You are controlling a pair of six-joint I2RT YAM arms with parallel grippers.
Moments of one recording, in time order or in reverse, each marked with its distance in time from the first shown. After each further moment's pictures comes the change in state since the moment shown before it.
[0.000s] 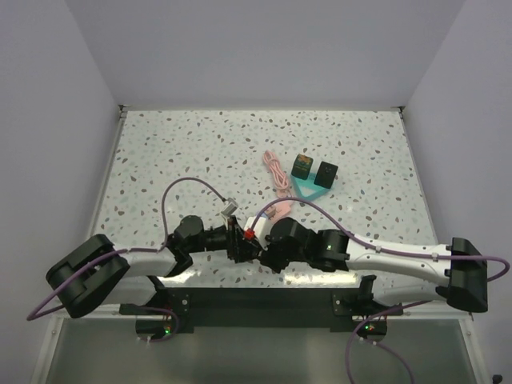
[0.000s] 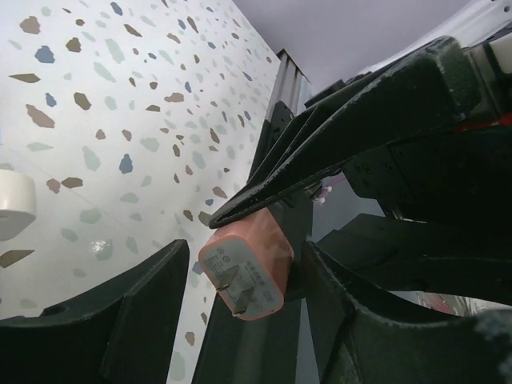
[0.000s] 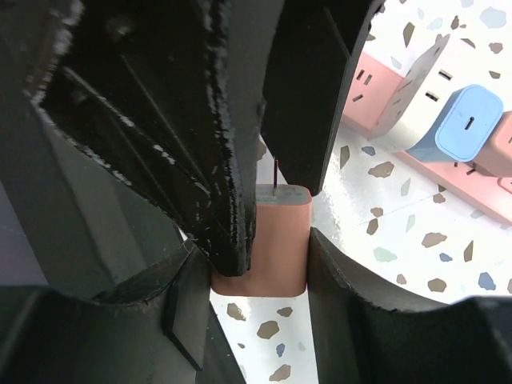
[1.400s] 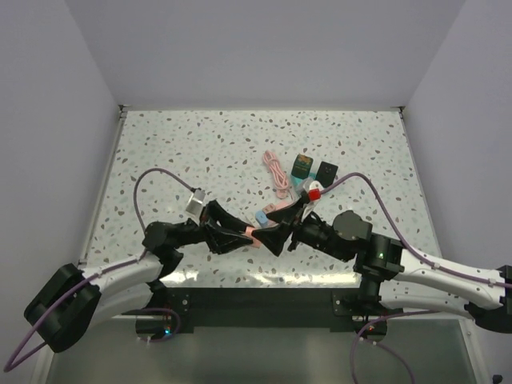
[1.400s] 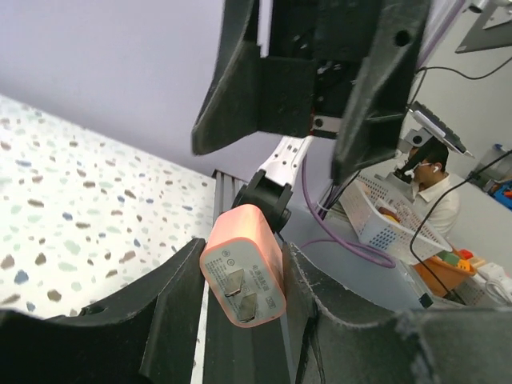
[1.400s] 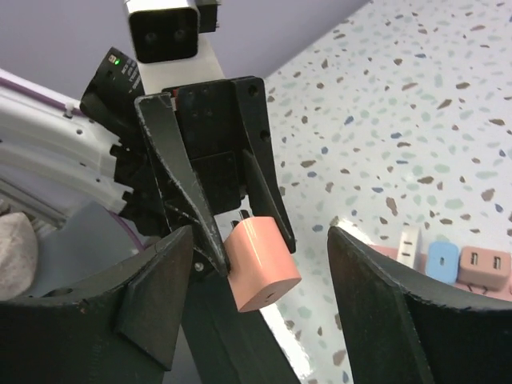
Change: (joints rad) left arm 0.118 -0.222 0.000 0.333 0.150 -0.069; right arm -0.006 -0.381 -0.013 0.321 0.114 0.370
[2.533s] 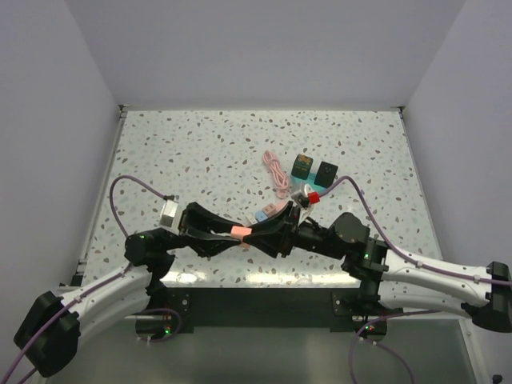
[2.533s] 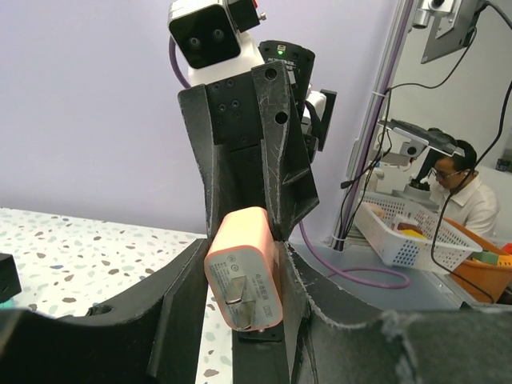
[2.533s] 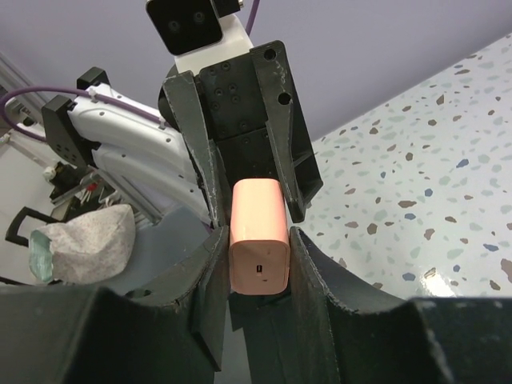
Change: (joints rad) left arm 0.006 -0.242 0.011 0.015 -0.015 0.067; right arm -0.019 0.056 -0.117 0.377 -0.273 0.104
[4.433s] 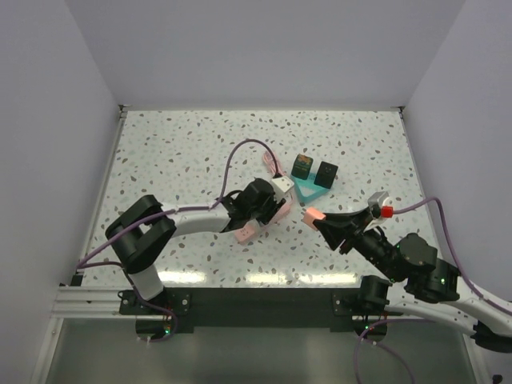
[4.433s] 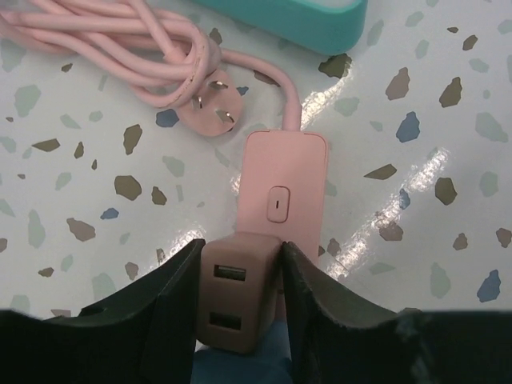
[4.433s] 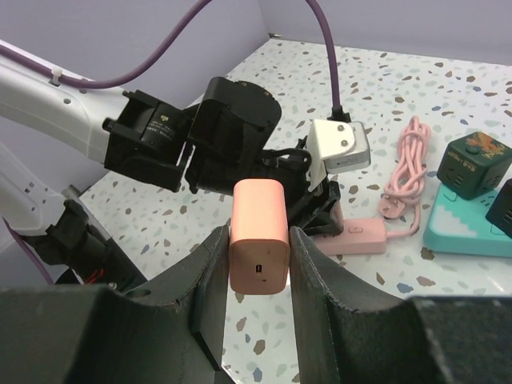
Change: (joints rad) left arm -0.238 0.930 0.748 -1.218 -0.882 0.751; right arm 0.000 -0.570 0.018 -0.692 0.556 -0.192
